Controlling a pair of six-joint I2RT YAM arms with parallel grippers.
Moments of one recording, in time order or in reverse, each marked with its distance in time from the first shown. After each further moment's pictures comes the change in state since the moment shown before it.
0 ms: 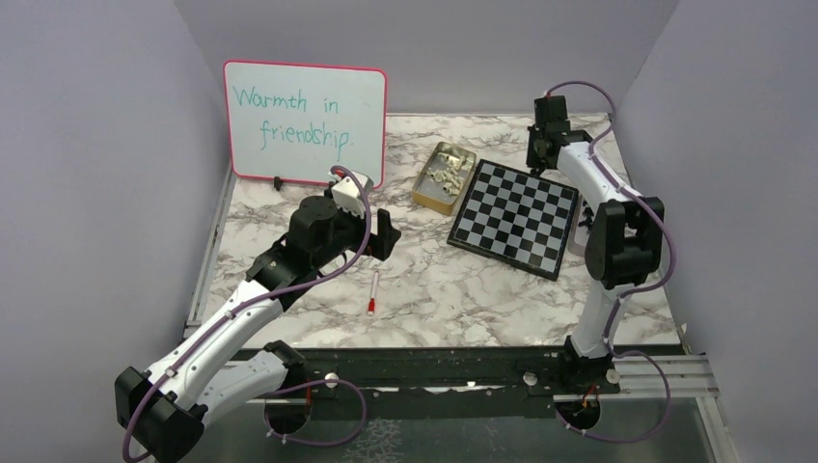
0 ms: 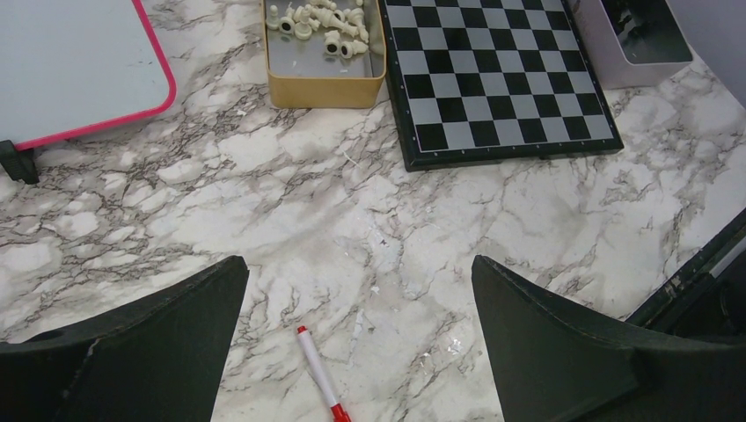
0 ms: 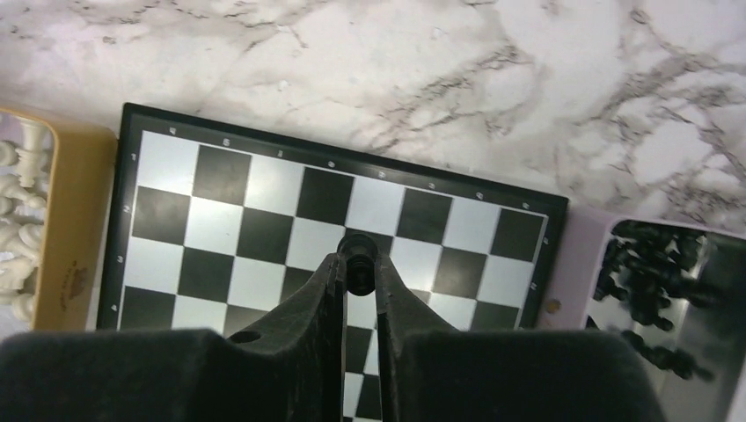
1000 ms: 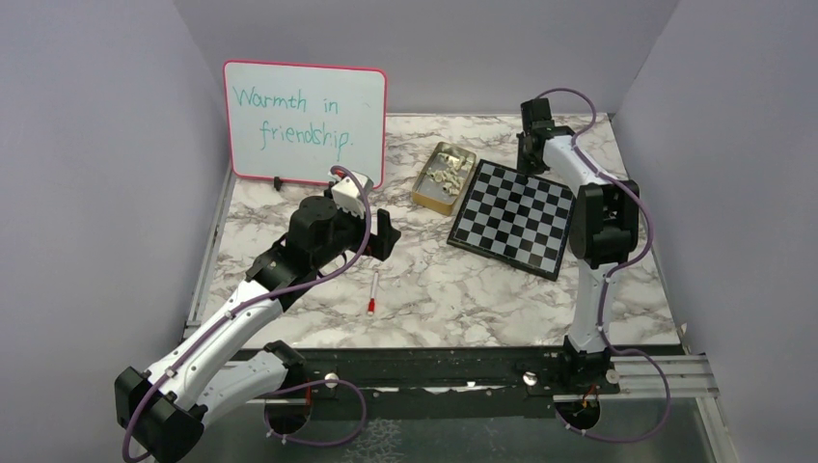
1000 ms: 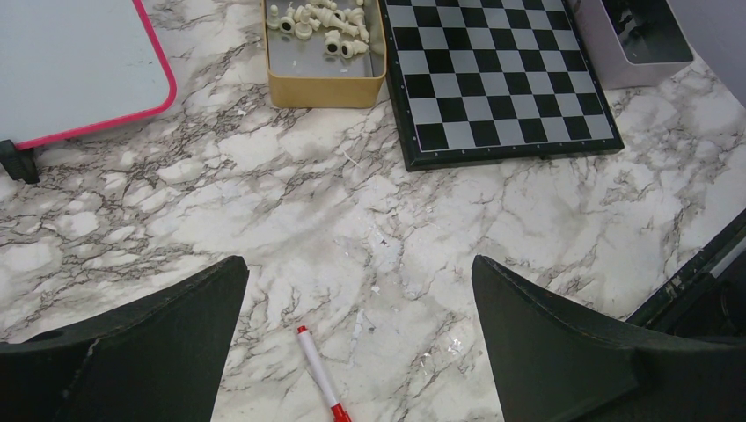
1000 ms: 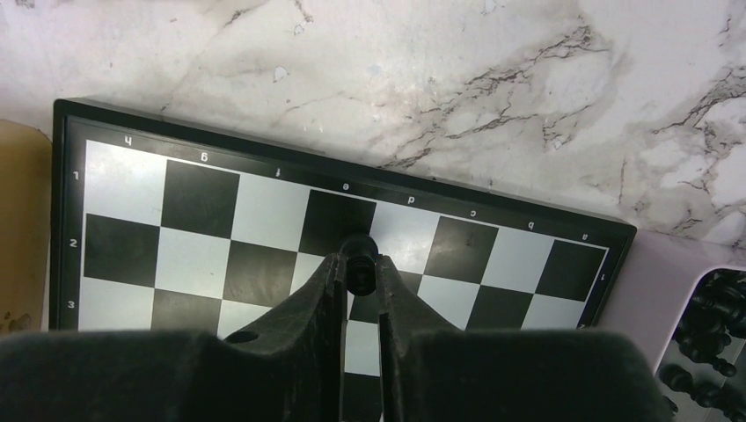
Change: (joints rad) left arm 0.000 0.000 -0.002 0.000 0.000 0.000; right arm 0.019 0.241 0.184 -0.091 -0.021 0.001
